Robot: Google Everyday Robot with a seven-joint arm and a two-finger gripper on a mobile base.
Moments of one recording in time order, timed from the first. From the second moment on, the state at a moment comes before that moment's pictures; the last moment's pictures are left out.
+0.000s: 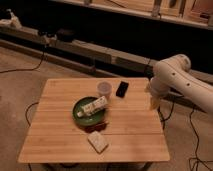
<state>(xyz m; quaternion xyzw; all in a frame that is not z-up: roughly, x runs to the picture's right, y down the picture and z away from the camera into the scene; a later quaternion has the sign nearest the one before) 0.243 0.041 0.757 -0.23 -0.03 -0.04 0.97</state>
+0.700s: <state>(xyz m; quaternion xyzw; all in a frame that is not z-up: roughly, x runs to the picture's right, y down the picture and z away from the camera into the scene) 0.226 0.002 0.838 -0.16 -0.21 -0.13 0.95</state>
